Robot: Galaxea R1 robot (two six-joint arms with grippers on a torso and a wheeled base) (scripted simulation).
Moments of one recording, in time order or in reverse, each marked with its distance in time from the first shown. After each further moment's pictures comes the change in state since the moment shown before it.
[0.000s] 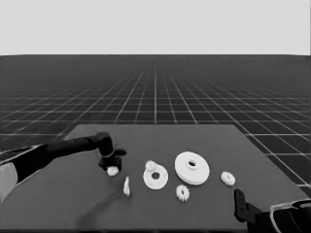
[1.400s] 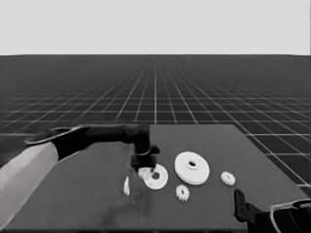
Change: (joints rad) left arm -0.157 0.311 0.277 -0.087 0.194 -0.559; right arm 0.000 0.000 0.000 0.000 0.000 0.000
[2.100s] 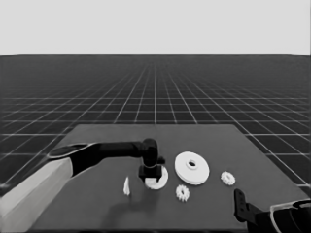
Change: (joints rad) left arm 0.167 0.098 -0.145 0.167 -0.025 0.041; right arm 0.000 0.000 0.000 0.000 0.000 0.000
